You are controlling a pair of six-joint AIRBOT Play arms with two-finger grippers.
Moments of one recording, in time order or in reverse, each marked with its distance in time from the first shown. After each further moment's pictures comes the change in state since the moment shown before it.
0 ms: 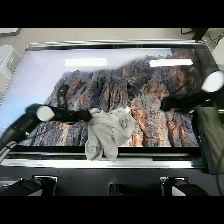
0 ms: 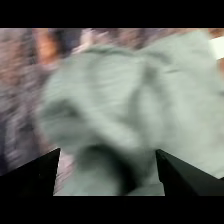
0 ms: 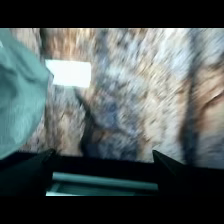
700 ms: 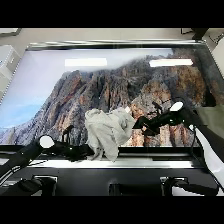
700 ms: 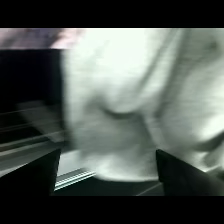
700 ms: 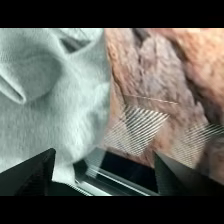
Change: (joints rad) left arm -0.055 0.116 -0.575 -0.501 0.085 0.188; right arm 0.001 -0.255 -0.367 0.551 -0.245 -0.146
